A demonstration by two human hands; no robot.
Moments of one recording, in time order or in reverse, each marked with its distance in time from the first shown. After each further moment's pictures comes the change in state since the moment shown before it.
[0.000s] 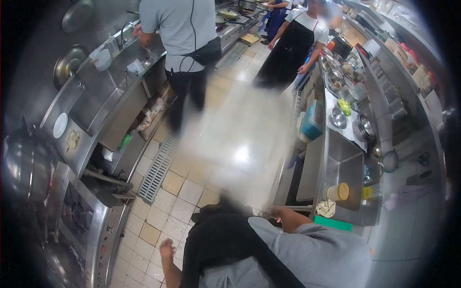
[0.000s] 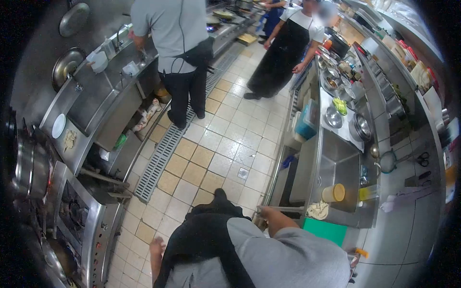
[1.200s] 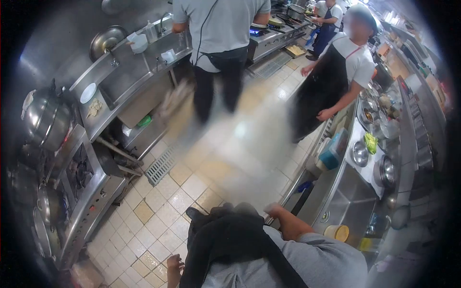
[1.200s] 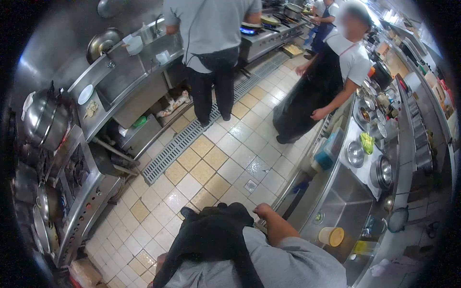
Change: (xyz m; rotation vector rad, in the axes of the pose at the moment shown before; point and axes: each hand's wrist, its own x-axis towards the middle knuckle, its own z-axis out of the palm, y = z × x) left_hand -0.125 -0.154 0.107 0.309 0.018 0.022; right_hand 0.150 0.051 -0.116 -0.528 0.377 -0.782
